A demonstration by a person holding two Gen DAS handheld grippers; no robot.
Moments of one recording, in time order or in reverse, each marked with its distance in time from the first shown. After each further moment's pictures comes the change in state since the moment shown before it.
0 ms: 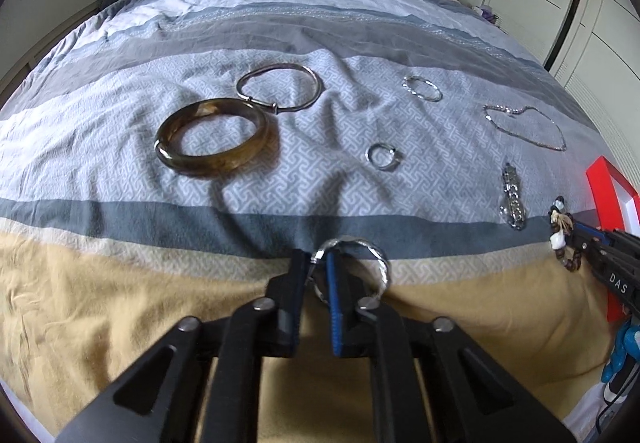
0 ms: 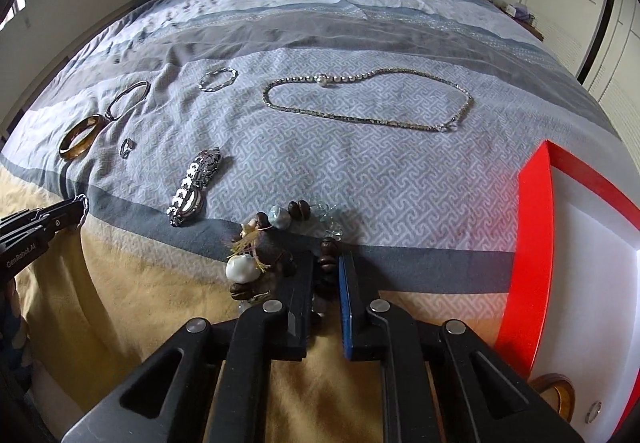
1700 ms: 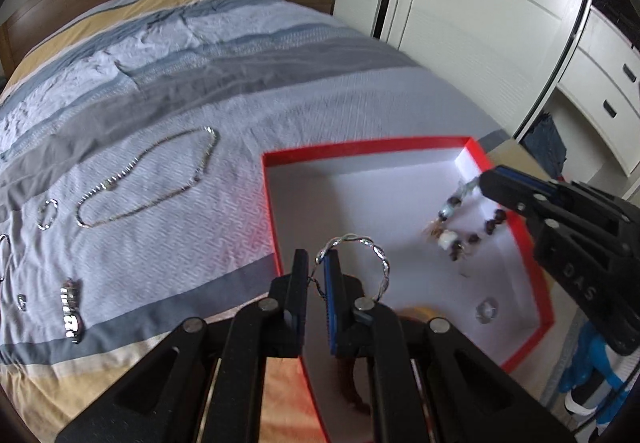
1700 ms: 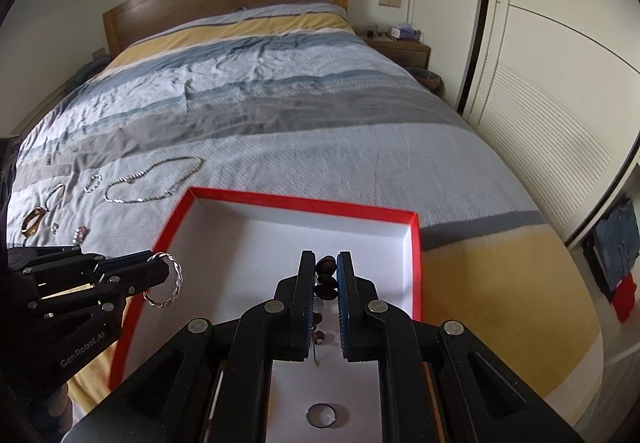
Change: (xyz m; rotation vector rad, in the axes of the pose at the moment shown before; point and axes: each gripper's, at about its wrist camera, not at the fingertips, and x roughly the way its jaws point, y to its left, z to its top) left arm -0.018 -0.338 0.018 0.394 0.001 -0.316; right arm -0.112 -0.207 -0.044 0.223 -0.192 -0.200
